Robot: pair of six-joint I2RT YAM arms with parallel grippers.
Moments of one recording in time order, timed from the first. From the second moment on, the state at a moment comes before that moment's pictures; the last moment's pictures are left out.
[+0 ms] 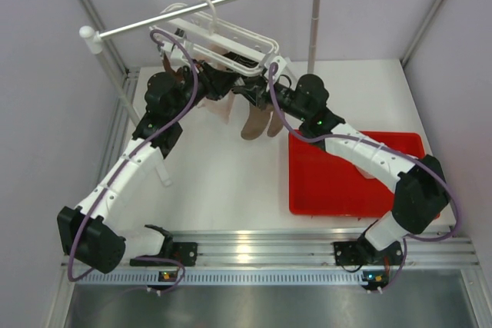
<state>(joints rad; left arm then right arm) -0.40 1.25 1.18 0.20 0.33 -0.58 0.70 1.54 1.24 0.47 -0.37 -0.10</state>
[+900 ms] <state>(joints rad) -0.40 1.26 1.18 0.14 0.30 -0.62 0.70 1.55 1.25 0.45 -0.36 -0.11</state>
